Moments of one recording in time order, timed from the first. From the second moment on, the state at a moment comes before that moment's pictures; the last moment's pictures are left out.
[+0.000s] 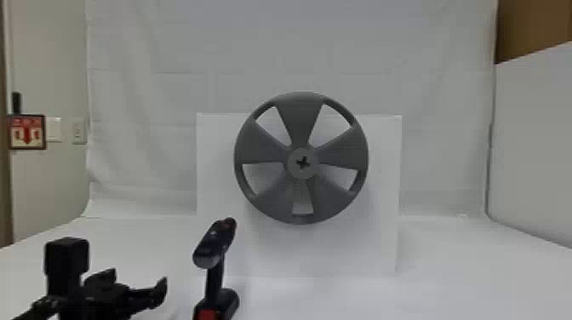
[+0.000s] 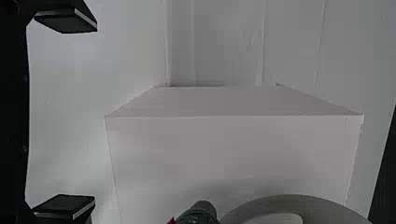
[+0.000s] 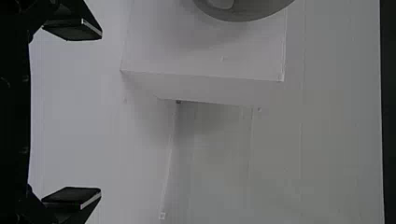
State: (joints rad) left arm -0.44 0.11 0.19 -1.72 0.04 0.54 -0.48; right arm -0.48 -0.28 -0.51 -2.28 0.32 1.23 1.04
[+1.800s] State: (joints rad) left arm -0.39 0.11 0.21 -1.87 0.09 0.57 -0.22; right arm -0.48 -0.28 -0.53 -2.28 0.30 1.23 1.04
